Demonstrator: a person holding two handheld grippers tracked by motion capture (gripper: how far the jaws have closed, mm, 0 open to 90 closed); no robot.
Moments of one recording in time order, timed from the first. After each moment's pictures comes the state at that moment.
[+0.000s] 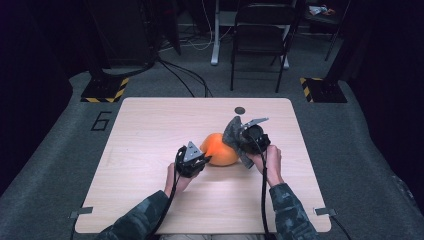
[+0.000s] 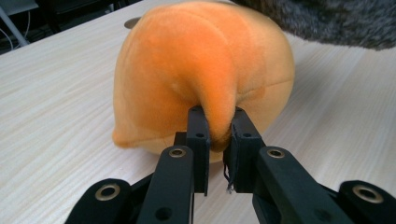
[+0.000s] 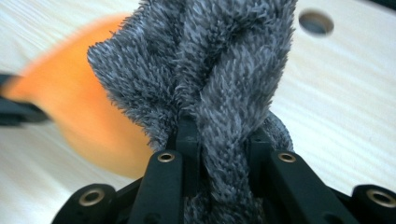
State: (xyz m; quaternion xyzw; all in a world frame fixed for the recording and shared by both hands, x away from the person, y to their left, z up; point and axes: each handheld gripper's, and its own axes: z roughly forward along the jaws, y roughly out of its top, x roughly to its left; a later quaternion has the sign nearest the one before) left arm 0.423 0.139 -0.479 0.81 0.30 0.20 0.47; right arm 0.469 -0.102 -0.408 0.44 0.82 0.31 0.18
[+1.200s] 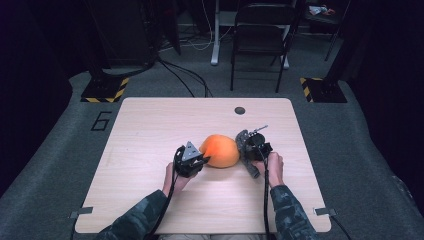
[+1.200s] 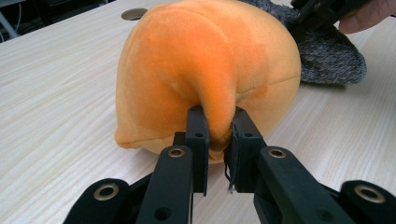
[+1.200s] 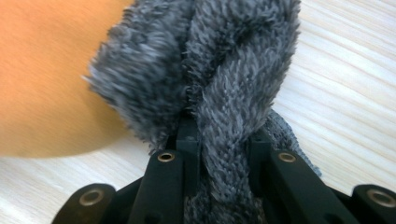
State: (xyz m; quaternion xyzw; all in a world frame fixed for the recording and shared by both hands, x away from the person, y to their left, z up) left arm 0.430 0.145 -0.486 0.81 0.30 0.19 0.46; right arm 0.492 -0.126 -0.474 0.50 0.83 0.22 0.14
